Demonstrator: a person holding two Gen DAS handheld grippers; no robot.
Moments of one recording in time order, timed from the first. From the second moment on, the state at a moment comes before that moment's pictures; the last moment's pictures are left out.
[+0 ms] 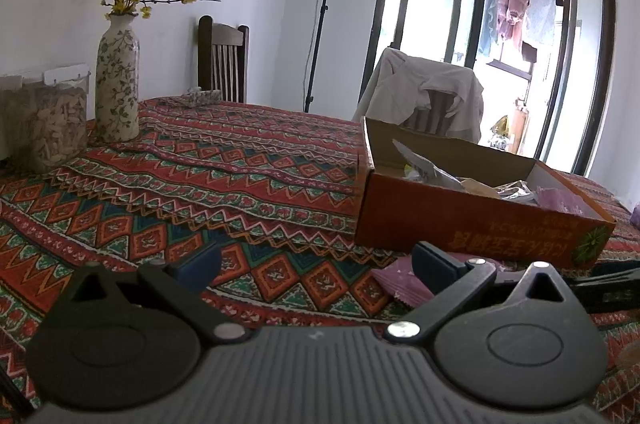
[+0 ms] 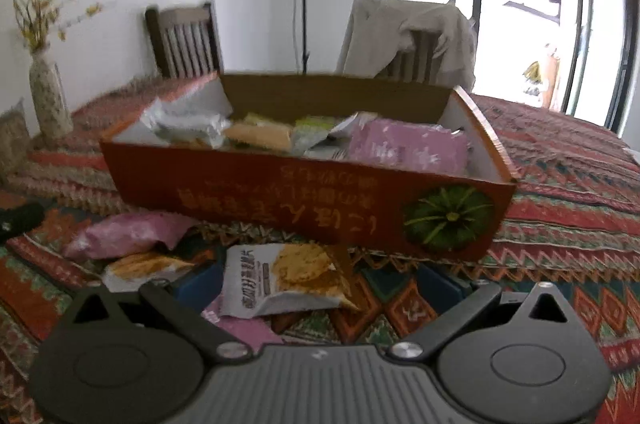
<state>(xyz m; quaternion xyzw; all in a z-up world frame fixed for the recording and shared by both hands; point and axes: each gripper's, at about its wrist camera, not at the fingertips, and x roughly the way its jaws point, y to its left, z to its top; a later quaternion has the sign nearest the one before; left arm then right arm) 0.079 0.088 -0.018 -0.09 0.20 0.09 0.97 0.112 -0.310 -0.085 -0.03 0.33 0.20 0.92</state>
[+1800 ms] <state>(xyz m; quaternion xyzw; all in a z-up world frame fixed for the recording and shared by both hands) 0.178 0.009 -0.005 -0.05 0.35 0.09 0.93 0.115 -0.377 -0.094 0.07 0.27 0.18 0.94</state>
